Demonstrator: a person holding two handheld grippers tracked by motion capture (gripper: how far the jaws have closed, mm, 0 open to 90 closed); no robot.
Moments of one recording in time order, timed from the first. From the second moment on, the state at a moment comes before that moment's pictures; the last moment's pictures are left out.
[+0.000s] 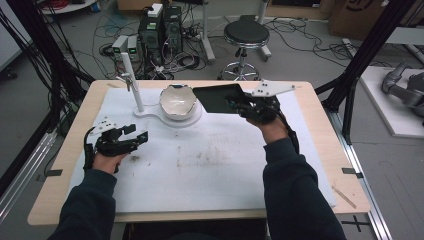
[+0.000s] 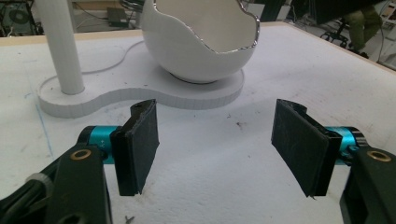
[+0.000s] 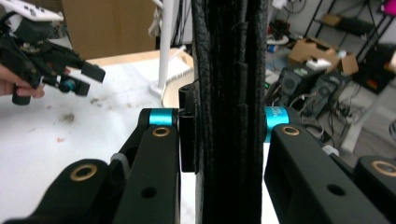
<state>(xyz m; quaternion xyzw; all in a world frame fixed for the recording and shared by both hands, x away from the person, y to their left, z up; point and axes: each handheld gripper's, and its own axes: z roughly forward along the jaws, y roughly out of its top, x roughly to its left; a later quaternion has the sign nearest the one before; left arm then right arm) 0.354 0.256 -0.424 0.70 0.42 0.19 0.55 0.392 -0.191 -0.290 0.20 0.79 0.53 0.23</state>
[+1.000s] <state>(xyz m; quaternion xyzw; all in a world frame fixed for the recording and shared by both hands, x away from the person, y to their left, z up) 0.351 0.265 -0.426 0.68 0.43 0.19 0.55 0.473 -0.099 -0.275 0.06 0.88 0.41 0.25</state>
